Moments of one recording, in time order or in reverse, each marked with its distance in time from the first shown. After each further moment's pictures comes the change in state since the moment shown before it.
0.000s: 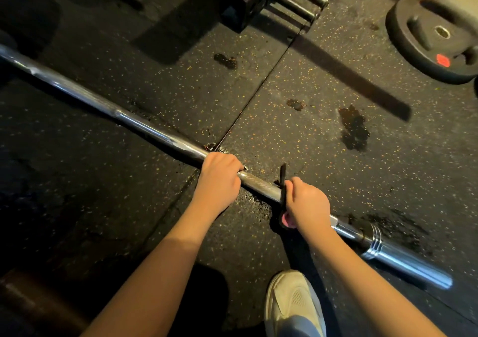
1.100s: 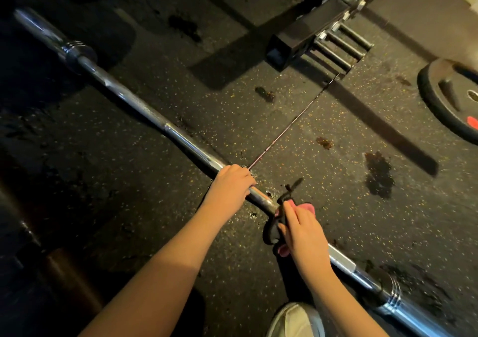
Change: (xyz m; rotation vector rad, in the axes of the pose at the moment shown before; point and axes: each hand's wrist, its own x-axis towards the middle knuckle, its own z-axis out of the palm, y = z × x) left_hand 0.008 -0.025 -0.038 0.140 -0.160 -0.027; right_hand -0.006 -0.021 0.023 0.065 0.152 -0.425
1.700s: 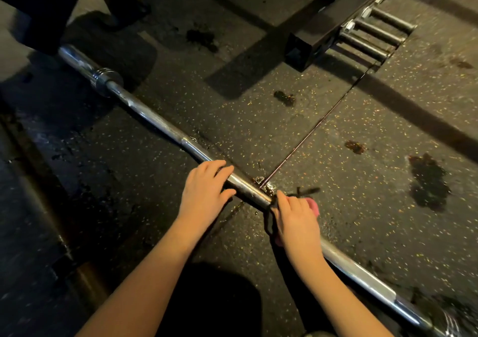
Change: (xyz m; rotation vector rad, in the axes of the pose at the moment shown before) left_hand -0.028 -0.040 -0.042 0.103 0.116 -0.296; right_hand 0.063 -0.040 0.026 0.057 0.166 -0.040
